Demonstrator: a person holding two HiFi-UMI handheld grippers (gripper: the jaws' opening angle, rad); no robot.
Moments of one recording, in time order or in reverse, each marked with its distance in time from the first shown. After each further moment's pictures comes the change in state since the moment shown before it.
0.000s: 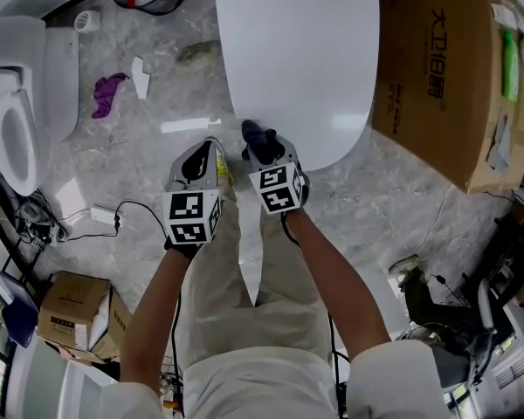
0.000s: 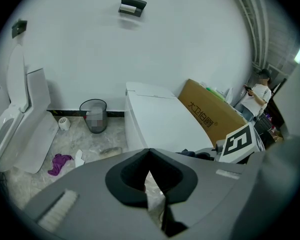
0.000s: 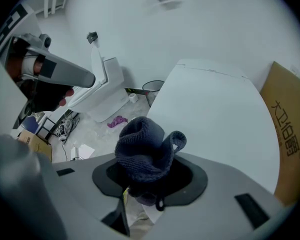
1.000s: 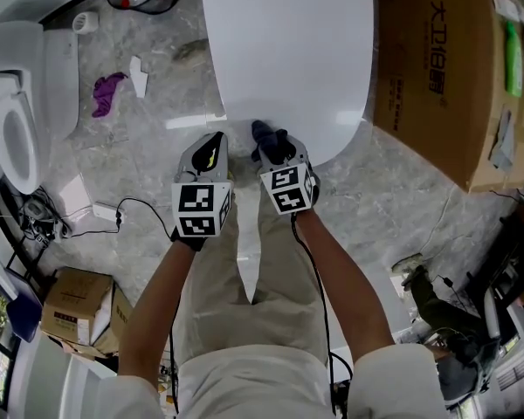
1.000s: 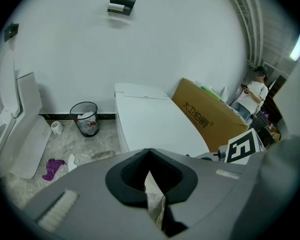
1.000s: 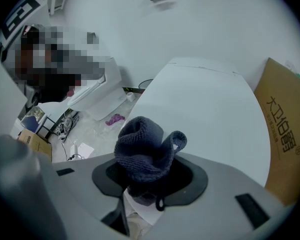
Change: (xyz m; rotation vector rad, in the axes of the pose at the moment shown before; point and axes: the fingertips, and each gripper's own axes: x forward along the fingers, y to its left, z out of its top) left arm 0.024 -0.043 0.017 0.040 -0.009 -0.032; right arm -0.019 -0.037 -0.026 0.004 0.006 -0.003
